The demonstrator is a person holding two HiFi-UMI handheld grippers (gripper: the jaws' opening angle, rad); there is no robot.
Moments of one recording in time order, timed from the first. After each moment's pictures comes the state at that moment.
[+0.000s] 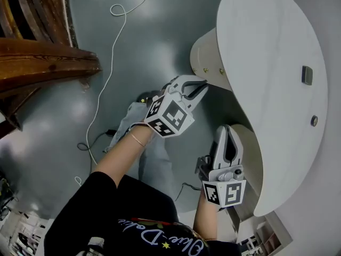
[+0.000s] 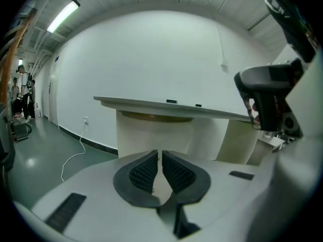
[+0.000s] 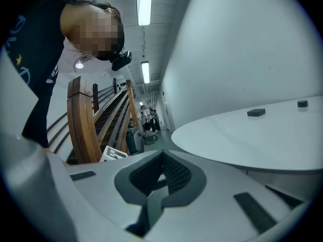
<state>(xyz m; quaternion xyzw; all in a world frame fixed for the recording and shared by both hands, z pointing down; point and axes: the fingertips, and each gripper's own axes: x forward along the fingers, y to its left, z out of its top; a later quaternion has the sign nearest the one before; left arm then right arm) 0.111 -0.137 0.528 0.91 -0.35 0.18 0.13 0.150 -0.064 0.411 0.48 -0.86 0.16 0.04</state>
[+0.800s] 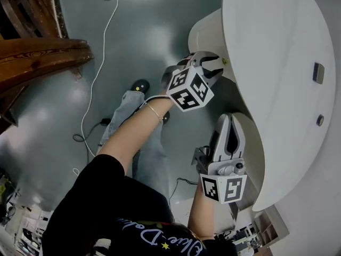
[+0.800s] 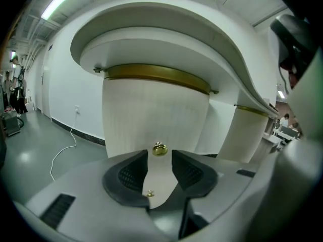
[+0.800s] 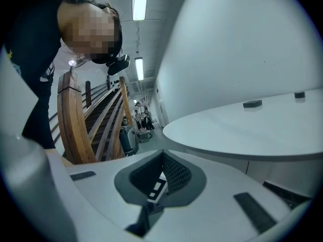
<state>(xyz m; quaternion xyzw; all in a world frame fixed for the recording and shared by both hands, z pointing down) 0.166 -0.193 0.618 0.91 -0.32 0.22 0.15 0.155 -0.091 0.451 0.51 -0.84 0.18 0.05</state>
